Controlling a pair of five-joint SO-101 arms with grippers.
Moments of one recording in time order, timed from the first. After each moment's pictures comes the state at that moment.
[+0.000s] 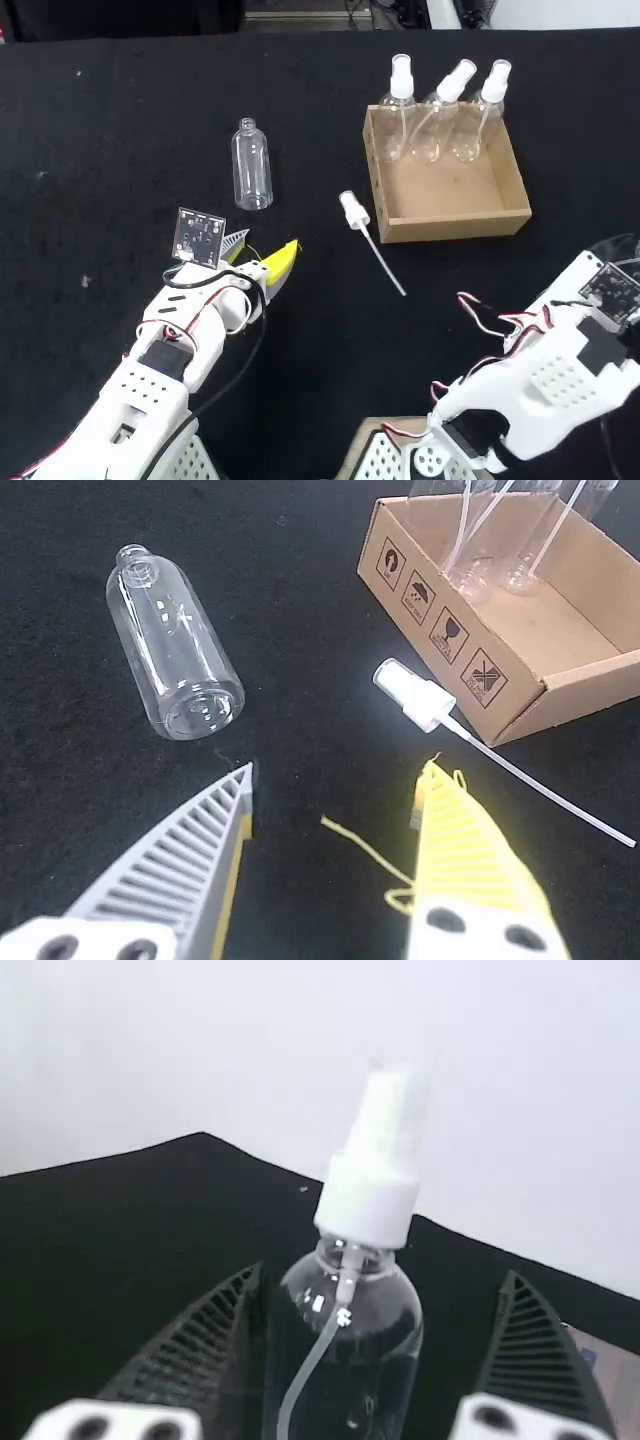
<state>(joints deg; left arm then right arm) 17.3 -62.5 89.8 2.4 7.6 50.6 21.5 66.8 -80.4 6.2</state>
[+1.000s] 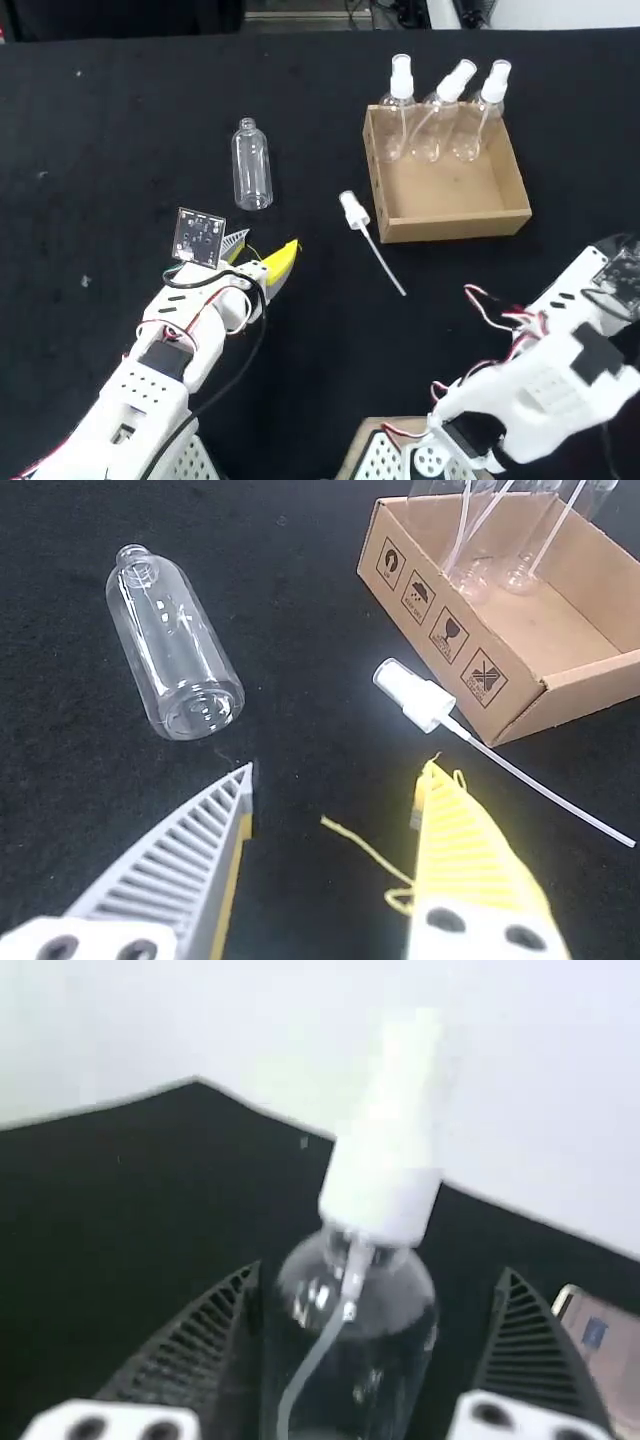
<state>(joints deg) 17.3 -62.5 89.8 2.4 7.6 50.3 14.6 66.9 -70.0 6.2</state>
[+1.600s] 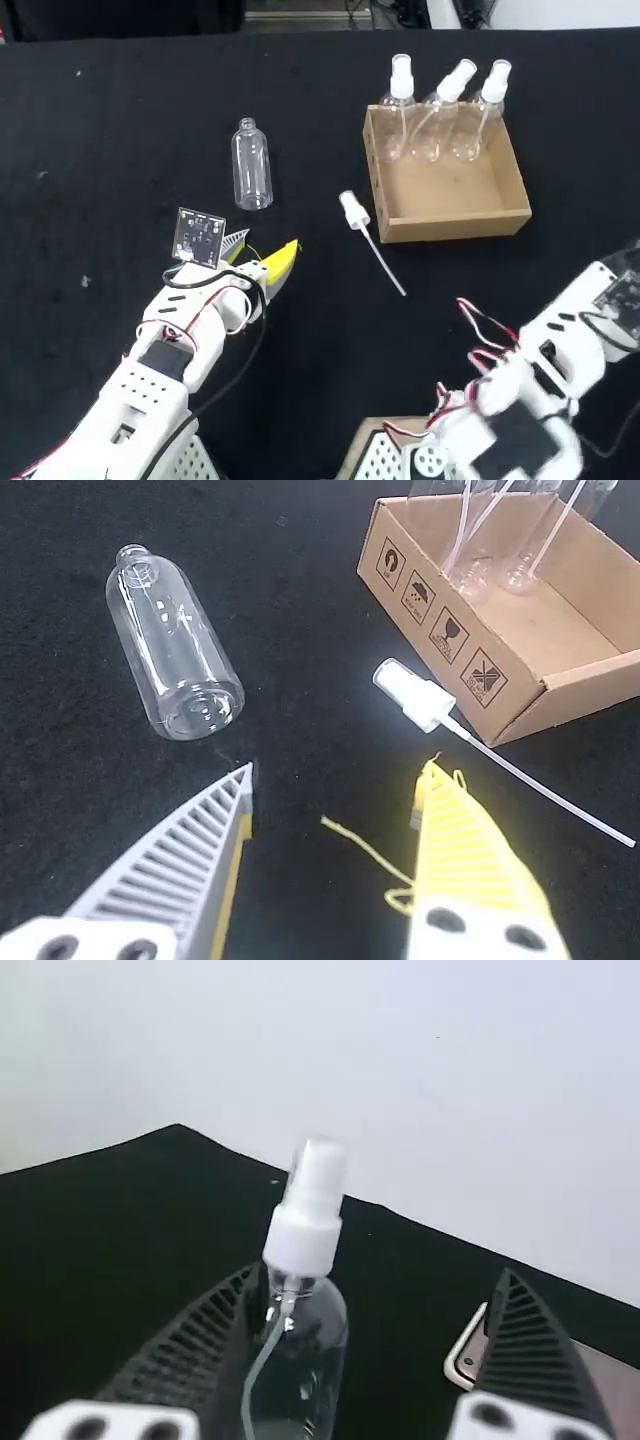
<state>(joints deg) 17.3 -62.5 89.8 2.4 7.6 53.7 -21.8 83.3 -48.9 6.3</state>
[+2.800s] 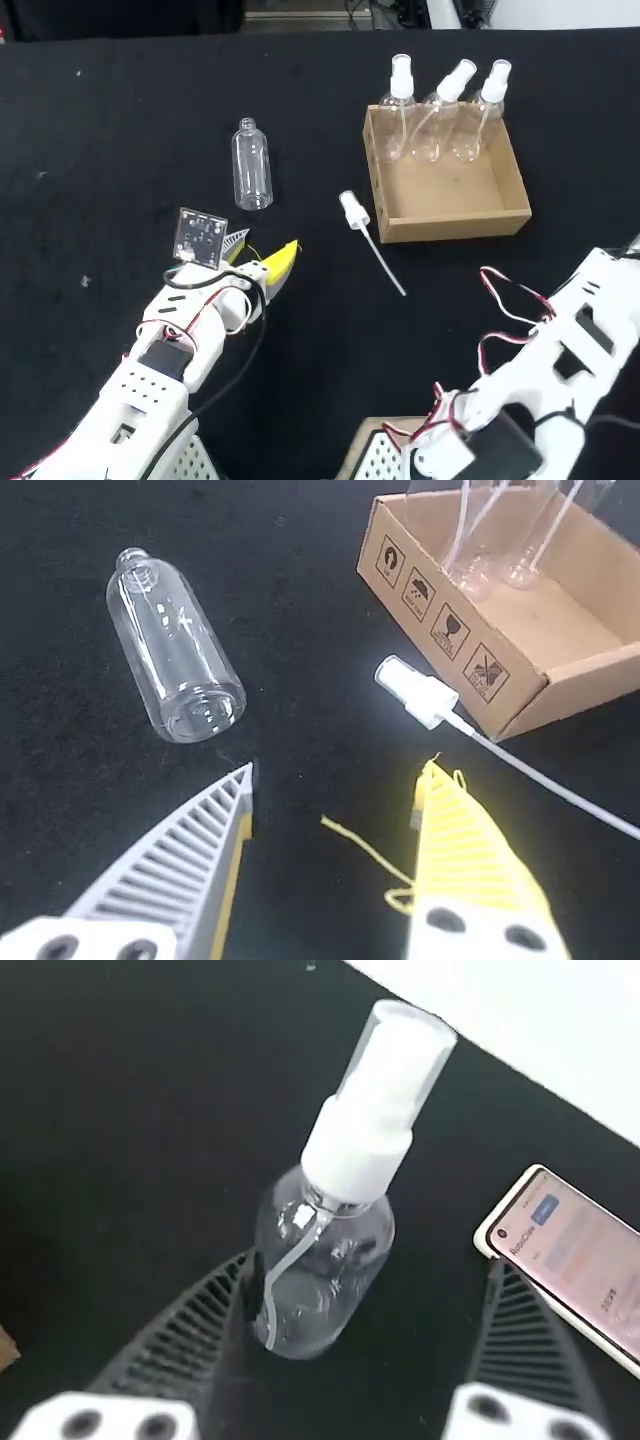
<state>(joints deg) 17.3 -62.5 89.8 2.4 5.8 51.9 -23.1 64.6 -4.3 10.8</state>
